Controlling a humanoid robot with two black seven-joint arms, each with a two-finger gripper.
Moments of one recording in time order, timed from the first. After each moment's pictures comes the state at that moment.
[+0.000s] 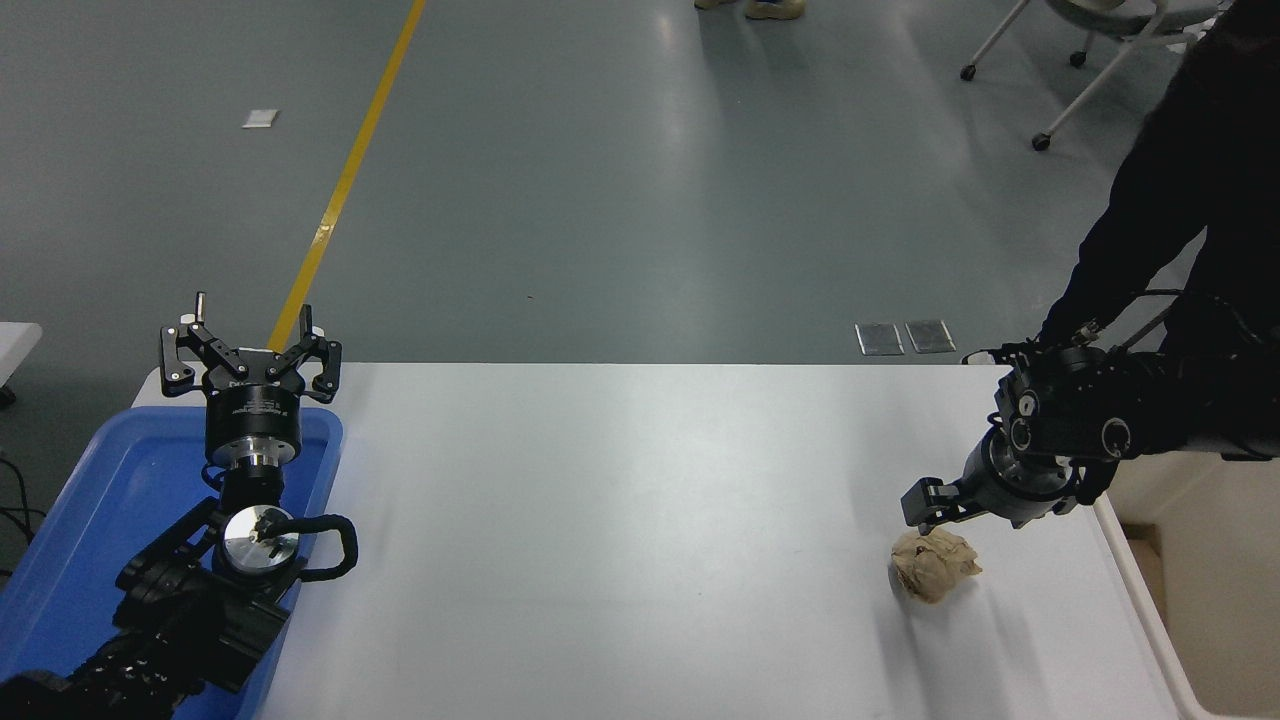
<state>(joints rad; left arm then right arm) -0.58 0.13 -1.09 -0.42 -0.12 -0.59 -0.59 1.37 -0.31 -0.96 1.00 -0.45 0.41 -0.18</state>
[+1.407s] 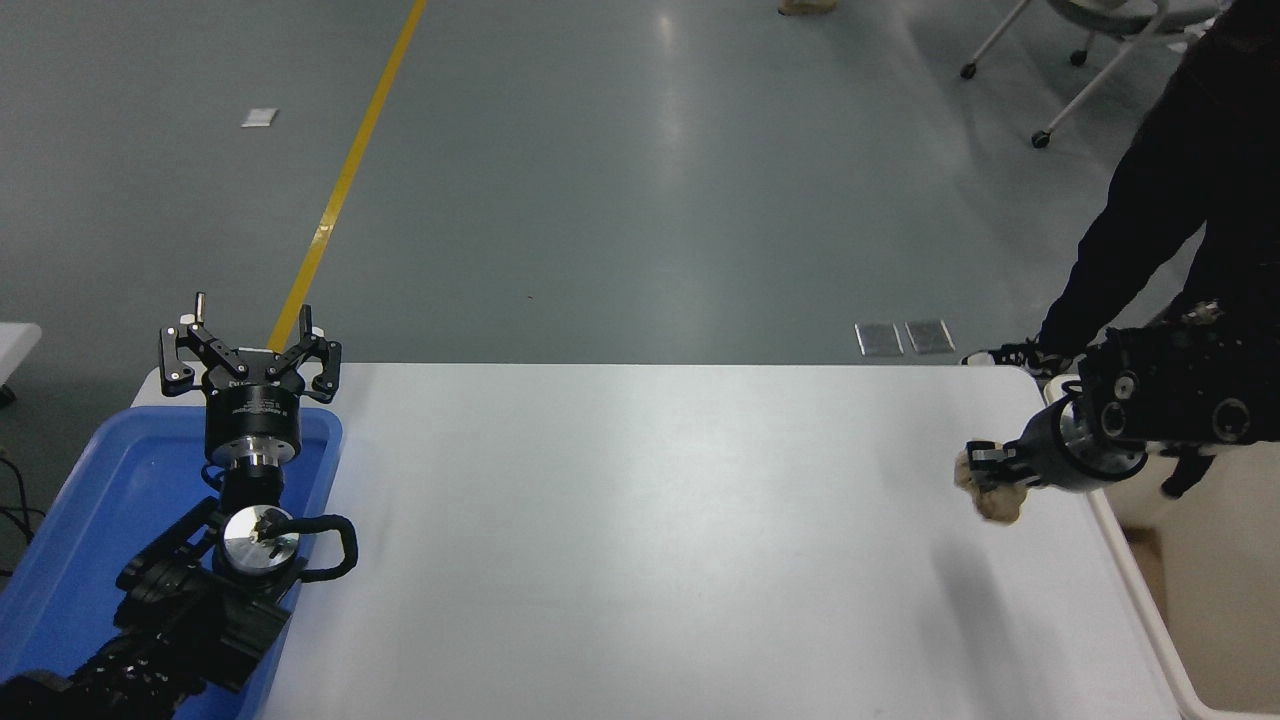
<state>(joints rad) -0.58 0.13 -1.09 -0.42 -0.12 -0.59 -0.59 1.89 -0.56 -1.19 1.33 -0.41 0.35 -0.09</state>
